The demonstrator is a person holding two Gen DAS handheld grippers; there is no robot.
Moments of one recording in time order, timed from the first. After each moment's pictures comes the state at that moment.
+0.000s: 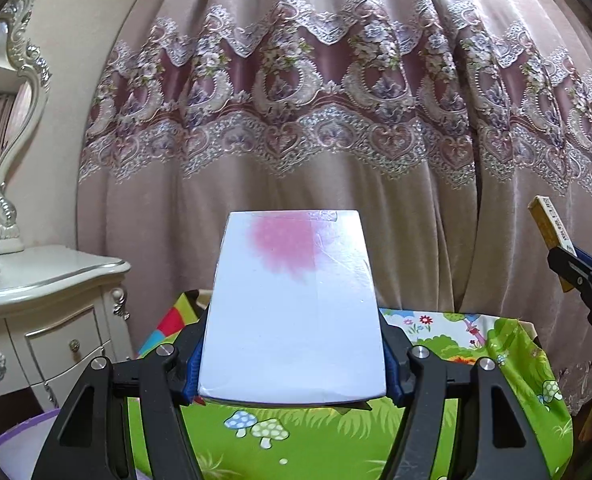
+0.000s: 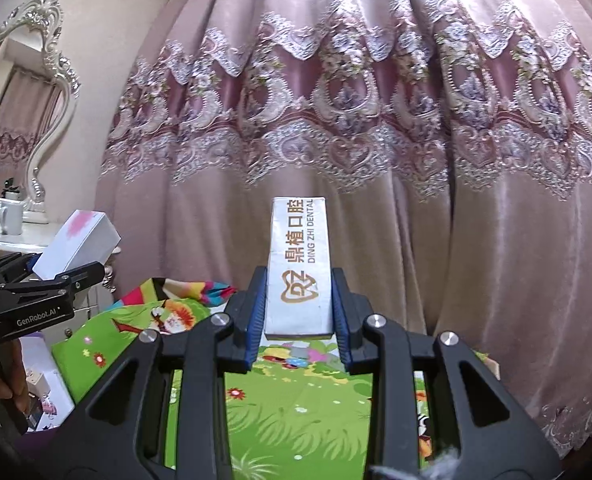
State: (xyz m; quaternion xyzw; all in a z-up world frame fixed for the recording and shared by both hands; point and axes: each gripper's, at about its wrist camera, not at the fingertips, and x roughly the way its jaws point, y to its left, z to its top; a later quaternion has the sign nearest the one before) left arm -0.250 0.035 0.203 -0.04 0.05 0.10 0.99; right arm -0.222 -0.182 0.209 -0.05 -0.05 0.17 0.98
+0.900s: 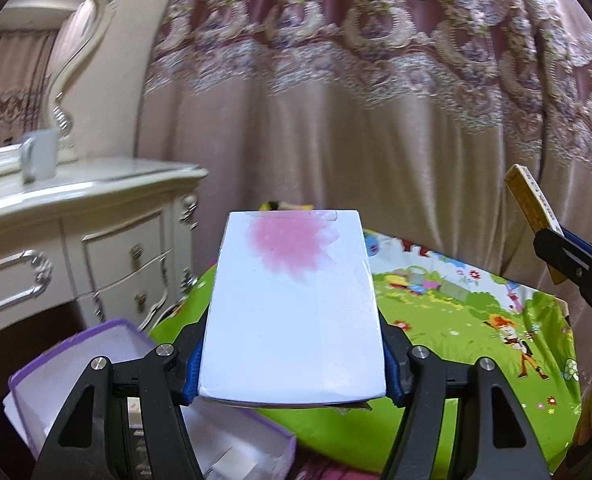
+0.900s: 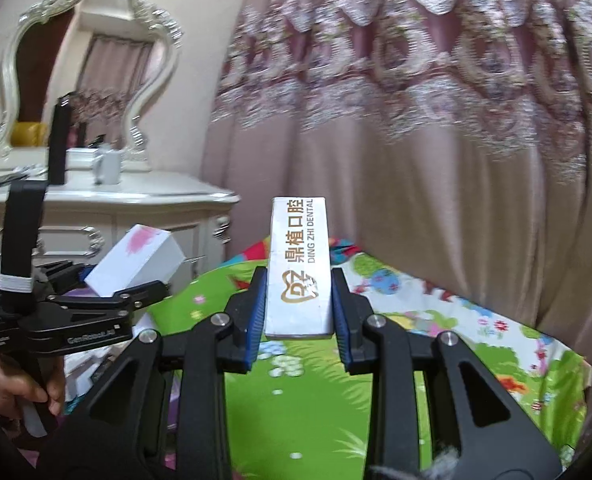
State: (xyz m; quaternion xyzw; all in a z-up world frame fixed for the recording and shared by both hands) left arm -0.301 0.134 0.139 -0.12 0.16 0.17 0.96; right arm -0.234 -0.057 0.179 -0.13 0.05 0.36 0.93
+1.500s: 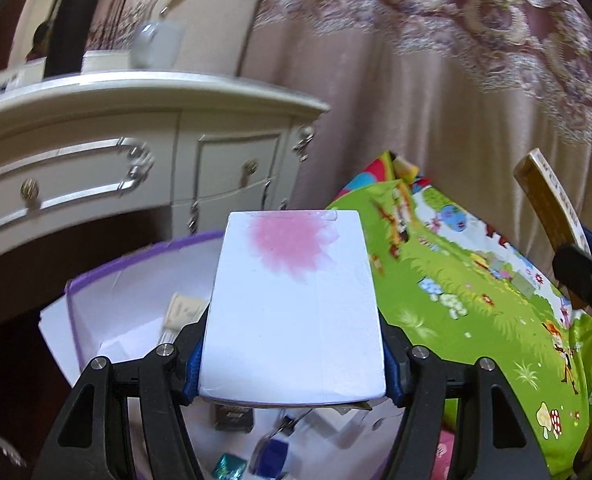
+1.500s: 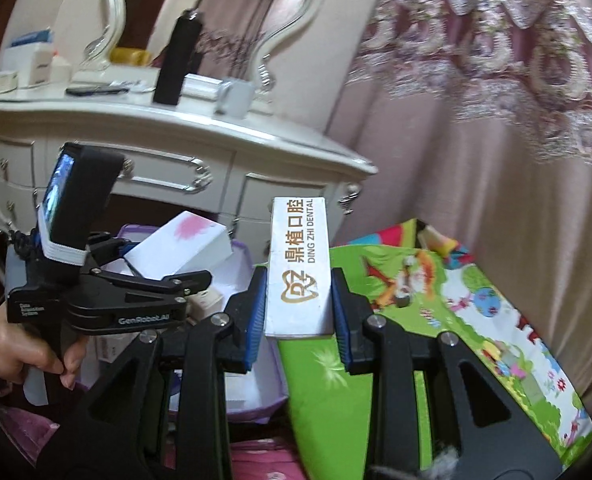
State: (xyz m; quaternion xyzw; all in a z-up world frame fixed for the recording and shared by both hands) left arm -0.361 0.224 0.067 -0.22 0.23 0.28 0.90; right arm -0.279 0.070 0.129 -0.26 0.08 0.50 0.82
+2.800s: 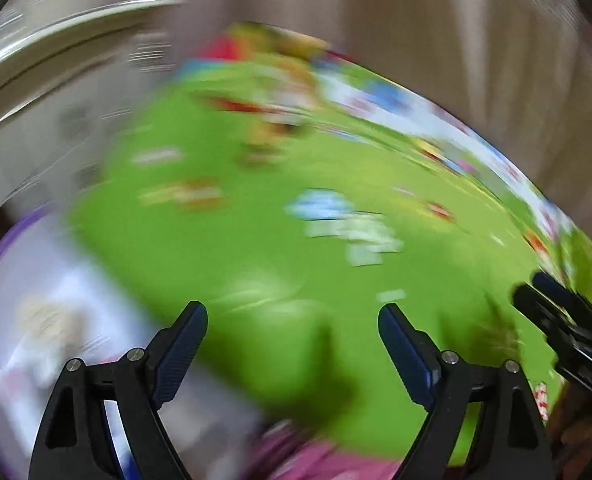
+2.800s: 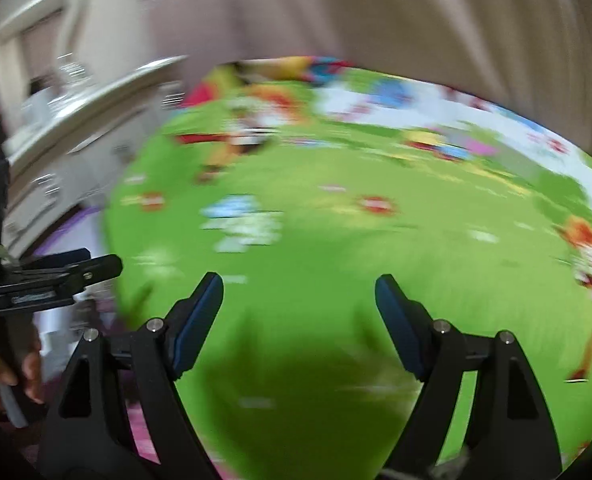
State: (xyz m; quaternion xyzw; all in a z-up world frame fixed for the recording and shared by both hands) left arm -0.136 0.118 0.034 -0.16 0.42 0.10 0.89; right arm -0.056 -0.088 0.050 -0.07 0.35 0.31 0.88
